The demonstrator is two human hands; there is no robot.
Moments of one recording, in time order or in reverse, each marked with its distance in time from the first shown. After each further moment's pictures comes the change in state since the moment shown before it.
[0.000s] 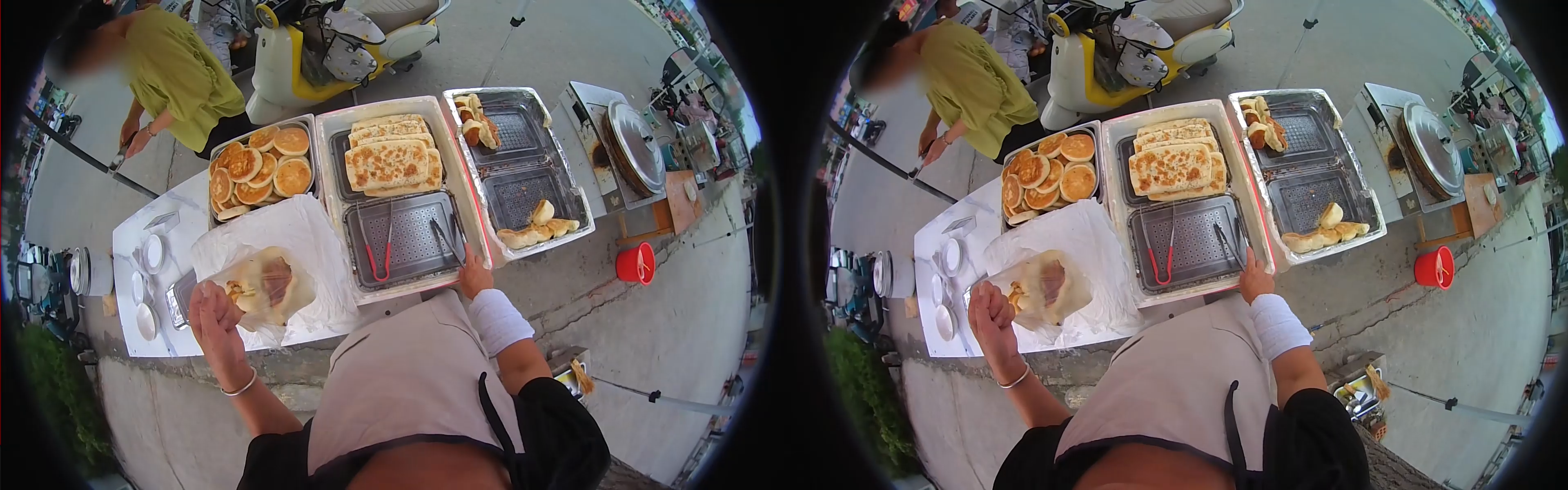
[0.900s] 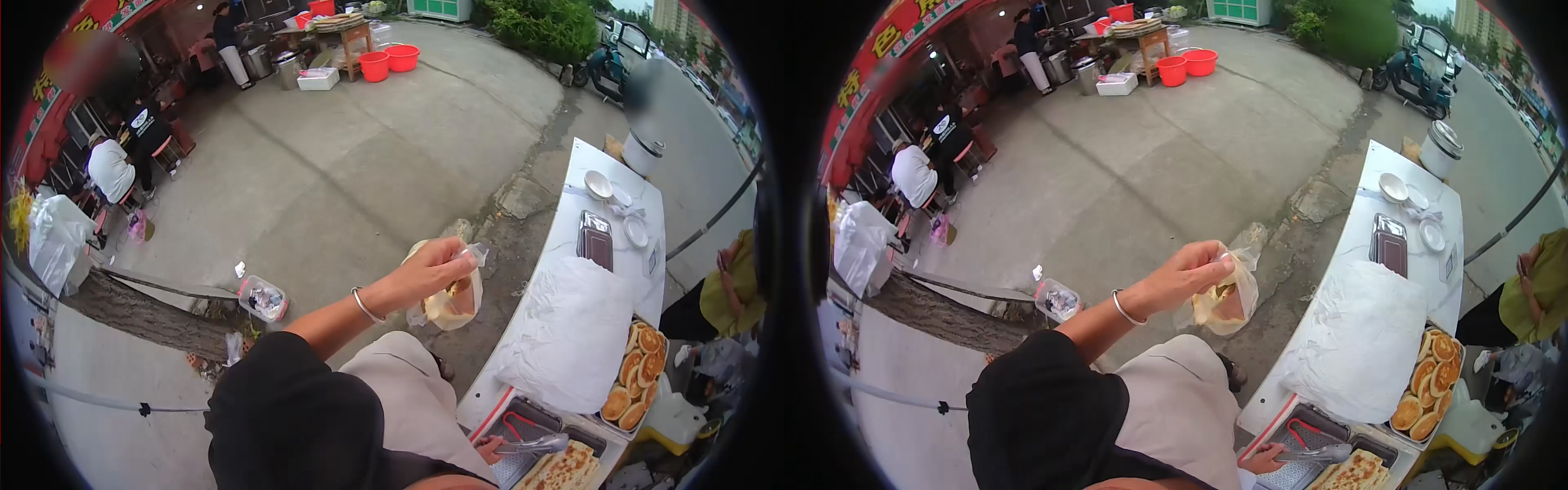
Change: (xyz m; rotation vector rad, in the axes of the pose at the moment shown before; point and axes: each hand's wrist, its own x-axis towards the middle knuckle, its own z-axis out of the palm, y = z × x) left_hand -0.344 0.023 0.092 0.242 1.180 0.110; right_hand 0.030 -0.088 0.009 0.791 -0.746 -0.557
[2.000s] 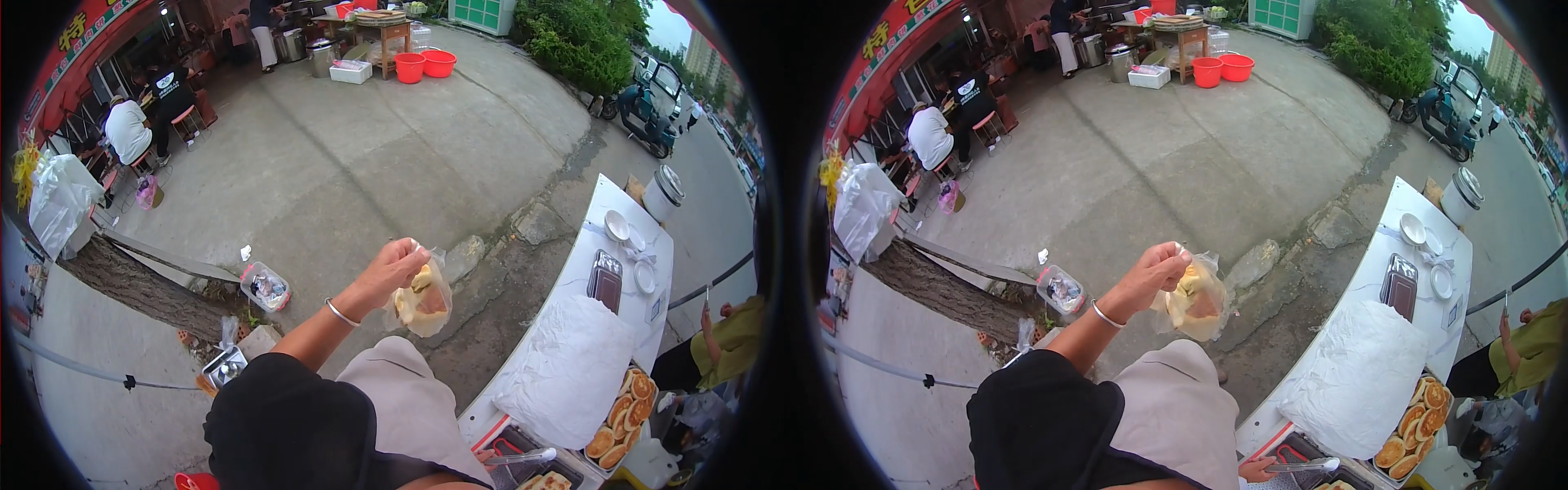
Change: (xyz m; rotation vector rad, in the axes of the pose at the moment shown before) left_hand -0.033 -0.036 -0.096 -0.262 0.361 -0.073; right_hand 0.035 0.053 0.022 -0.310 0.116 -0.277
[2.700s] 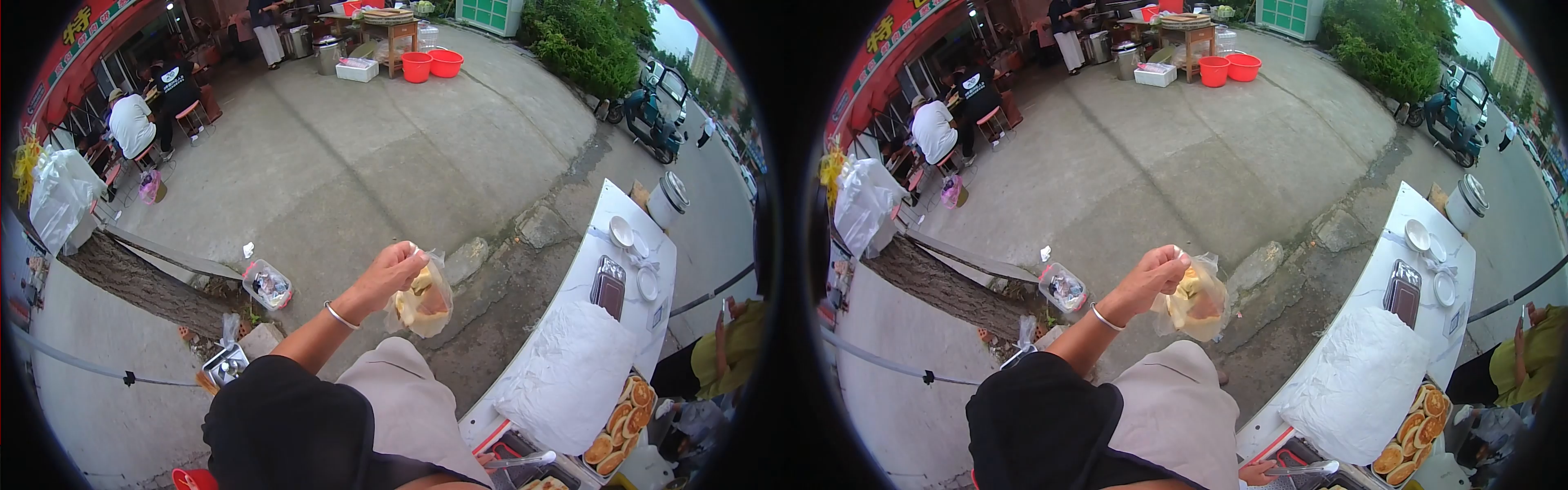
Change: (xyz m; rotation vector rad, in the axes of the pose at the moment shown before) left_hand -0.001 -0.003 -0.016 0.012 0.036 0.003; right_hand -0.009 -0.030 0.022 0.045 -0.044 0.007
